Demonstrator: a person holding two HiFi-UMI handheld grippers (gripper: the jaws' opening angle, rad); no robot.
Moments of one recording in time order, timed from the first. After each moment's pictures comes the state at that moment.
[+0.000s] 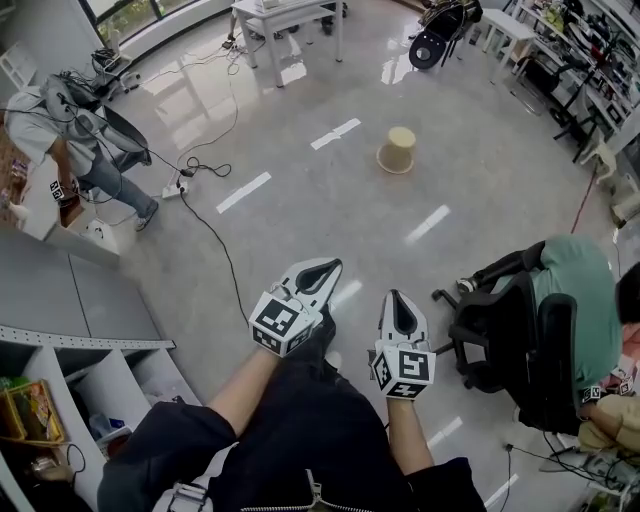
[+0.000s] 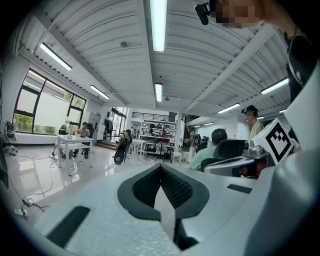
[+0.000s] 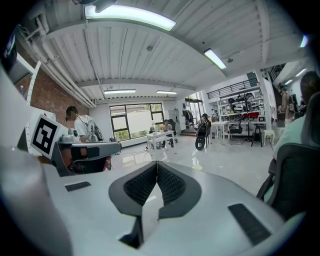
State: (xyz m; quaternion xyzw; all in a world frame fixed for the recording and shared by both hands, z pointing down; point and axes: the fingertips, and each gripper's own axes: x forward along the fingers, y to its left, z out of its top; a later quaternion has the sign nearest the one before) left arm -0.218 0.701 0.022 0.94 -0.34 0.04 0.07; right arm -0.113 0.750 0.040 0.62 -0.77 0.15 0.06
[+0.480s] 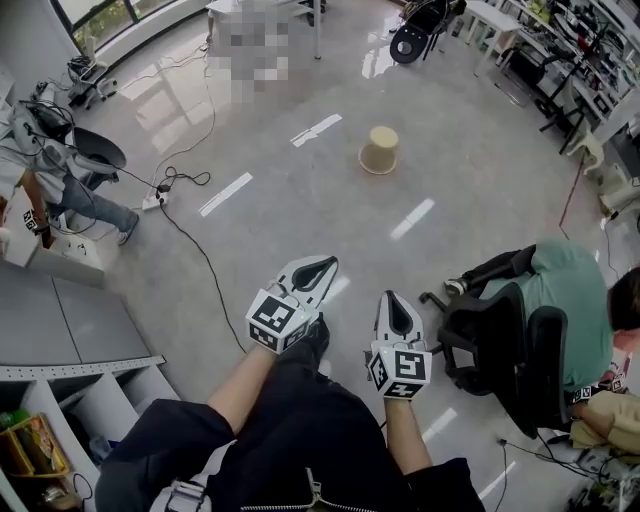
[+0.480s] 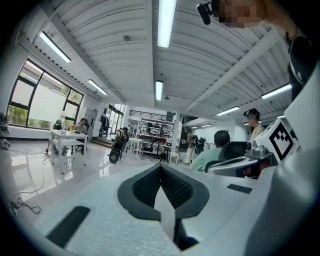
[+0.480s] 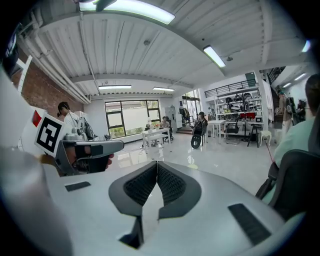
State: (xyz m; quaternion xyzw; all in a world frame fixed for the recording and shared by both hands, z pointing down) left arm -0.193 0.616 0.026 0.94 -0.31 0.04 0.09; right arm -0.092 0.678 0.041 0.64 -0.75 0.15 0.08
